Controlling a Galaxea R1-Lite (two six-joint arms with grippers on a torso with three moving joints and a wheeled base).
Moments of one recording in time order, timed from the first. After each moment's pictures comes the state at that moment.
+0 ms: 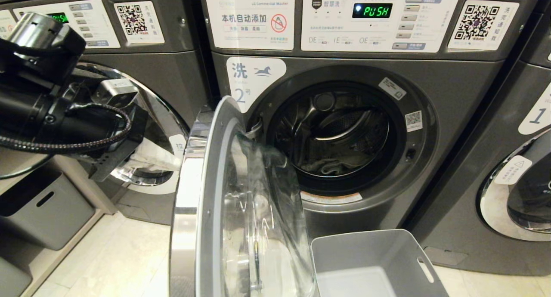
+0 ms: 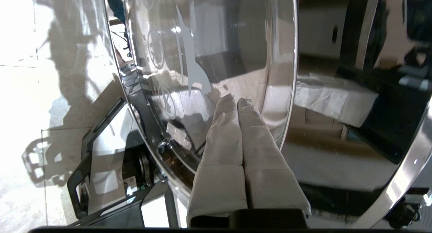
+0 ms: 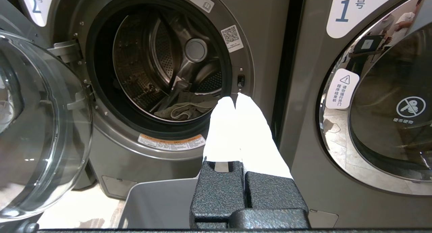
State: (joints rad) left arm -0.22 1.60 -1.62 0.87 -0.50 -0.41; right arm 0.00 0.00 0.00 -0.31 0.00 0.00
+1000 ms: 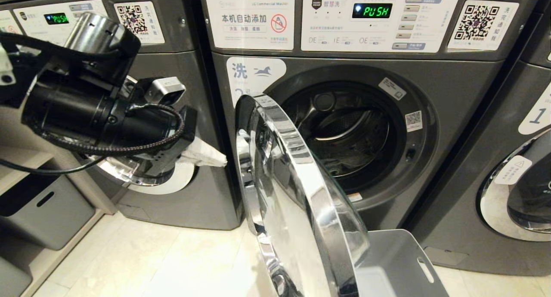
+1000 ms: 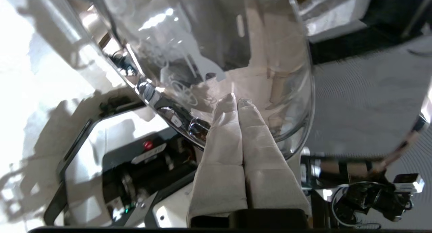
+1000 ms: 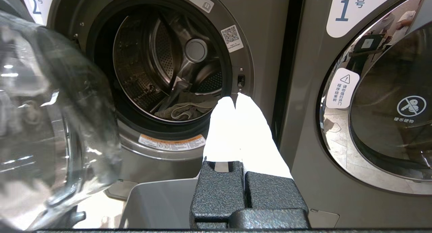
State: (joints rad) left arm -0.38 1.66 -1.61 0.68 -0.50 -0.50; right arm 0.00 0.00 0.00 -0.31 0.00 0.01
